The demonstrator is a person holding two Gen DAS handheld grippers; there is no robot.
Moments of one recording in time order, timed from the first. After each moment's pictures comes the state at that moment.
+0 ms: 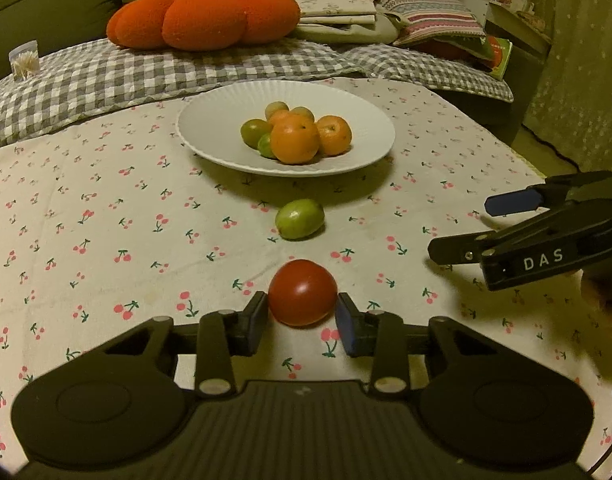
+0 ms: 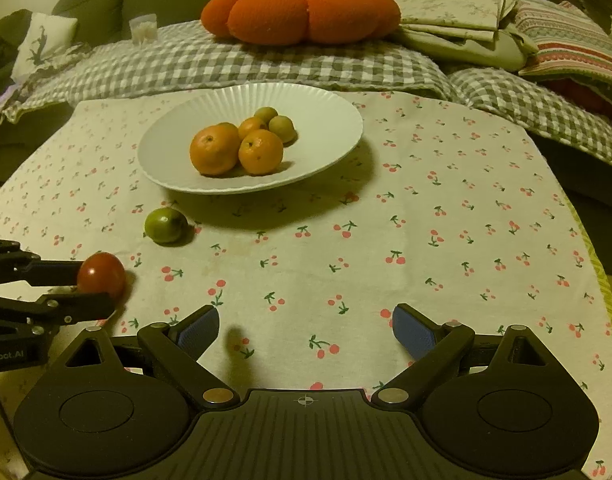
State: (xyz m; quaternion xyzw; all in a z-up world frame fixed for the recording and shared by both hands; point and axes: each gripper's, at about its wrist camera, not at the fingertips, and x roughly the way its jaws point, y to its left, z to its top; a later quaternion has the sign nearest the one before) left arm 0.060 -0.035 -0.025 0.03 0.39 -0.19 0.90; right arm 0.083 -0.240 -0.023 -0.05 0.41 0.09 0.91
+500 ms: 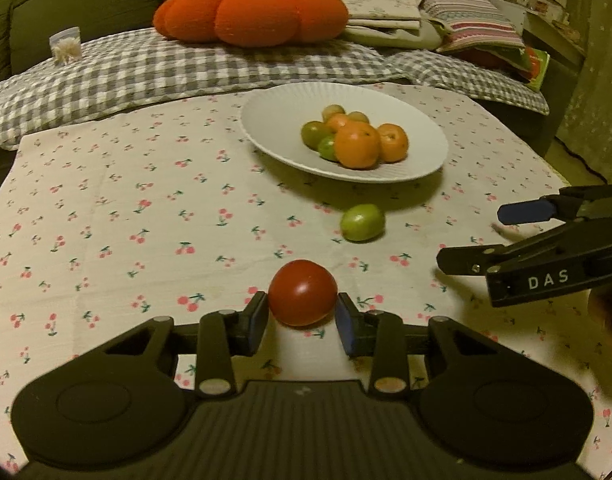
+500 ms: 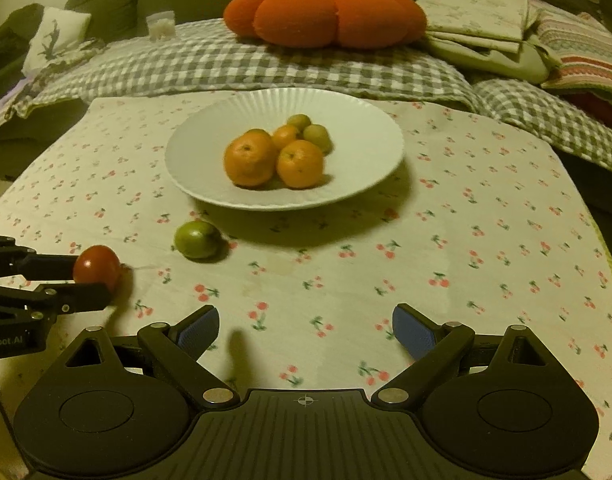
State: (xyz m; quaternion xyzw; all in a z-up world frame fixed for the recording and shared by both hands) left arm 0.064 -0.008 -0.018 0.02 0.40 -0.14 0.91; right arm 0.094 -0.209 -0.023 -0.06 0.41 0.11 0.91
